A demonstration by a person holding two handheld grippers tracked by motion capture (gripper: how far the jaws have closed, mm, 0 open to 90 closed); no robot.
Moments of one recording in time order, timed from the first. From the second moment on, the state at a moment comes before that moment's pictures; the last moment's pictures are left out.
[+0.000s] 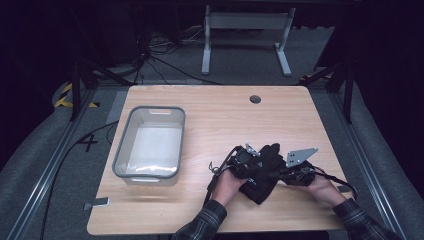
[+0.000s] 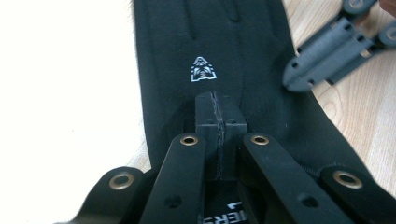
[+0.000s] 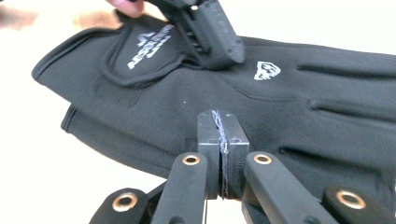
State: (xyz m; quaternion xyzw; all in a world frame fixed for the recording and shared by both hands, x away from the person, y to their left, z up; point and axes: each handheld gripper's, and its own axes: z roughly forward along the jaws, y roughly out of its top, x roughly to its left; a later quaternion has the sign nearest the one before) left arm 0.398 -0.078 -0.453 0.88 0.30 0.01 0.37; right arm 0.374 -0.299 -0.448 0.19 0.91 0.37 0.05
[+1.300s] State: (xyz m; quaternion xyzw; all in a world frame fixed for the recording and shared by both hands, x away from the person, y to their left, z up) left arm 0.395 -0.066 -0.430 0.89 0.27 0.02 0.38; right arm 0.358 -0.345 -0.433 0.23 0.88 0.40 0.08
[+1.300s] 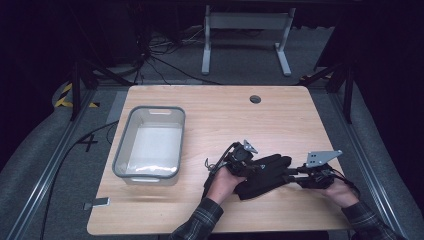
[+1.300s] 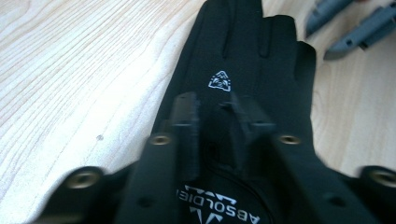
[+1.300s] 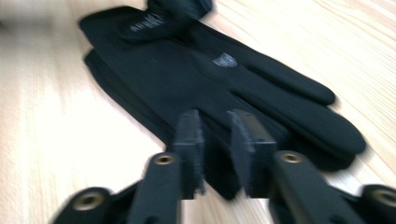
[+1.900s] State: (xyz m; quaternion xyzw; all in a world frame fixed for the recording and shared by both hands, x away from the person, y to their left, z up) left arm 0.389 -0.083 -0.439 0.92 0.19 0.03 0.34; right arm 0.350 -0.393 -0.460 0.31 0.87 0.35 0.12
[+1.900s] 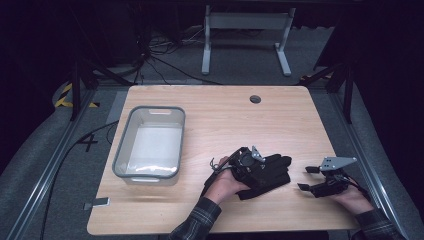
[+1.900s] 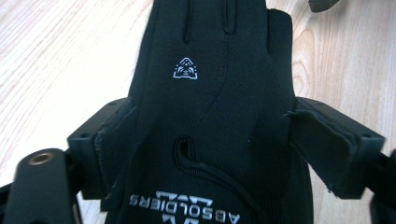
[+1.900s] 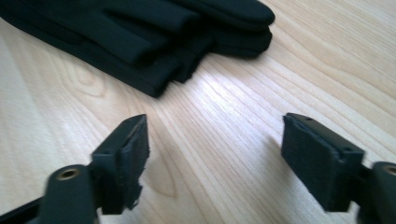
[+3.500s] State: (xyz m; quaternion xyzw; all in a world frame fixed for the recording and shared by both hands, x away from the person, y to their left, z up) left arm 0.386 -0.083 -0.422 0.92 0.18 -0.02 0.34; right arm 0.349 -0.394 -0.466 0.30 0.87 0.37 0.14
